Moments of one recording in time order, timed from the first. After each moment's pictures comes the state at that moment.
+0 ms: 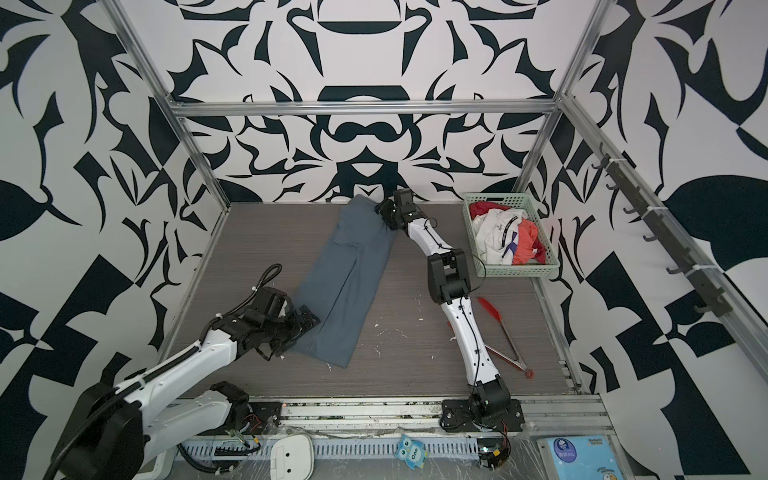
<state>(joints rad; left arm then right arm) -0.48 1.00 0.50 -0.52 0.23 -1.02 0.32 2.81 2.50 -0.20 -0.34 1.07</state>
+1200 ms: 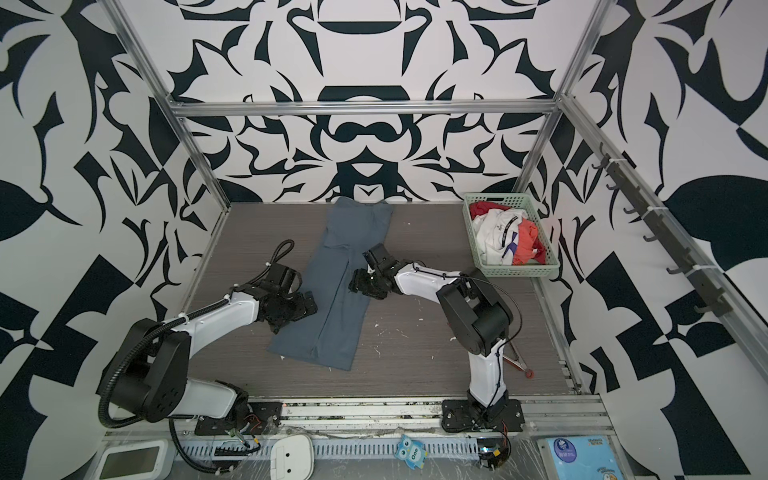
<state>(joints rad) -0.42 1.42 0.70 -0.45 0.08 -0.73 0.65 1.91 1.21 -0.23 -0.26 0.83</state>
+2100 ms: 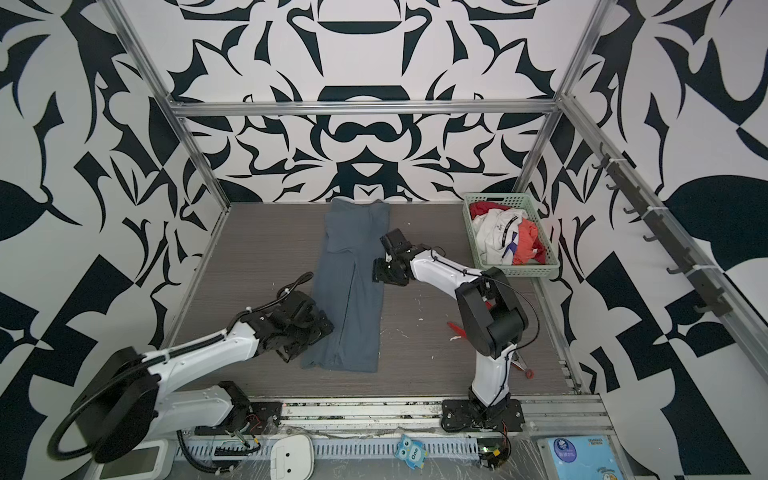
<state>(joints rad) -0.74 1.14 0.51 -0.46 0.05 -1.19 0.58 1.80 1.23 -0.48 -0.16 0.63</state>
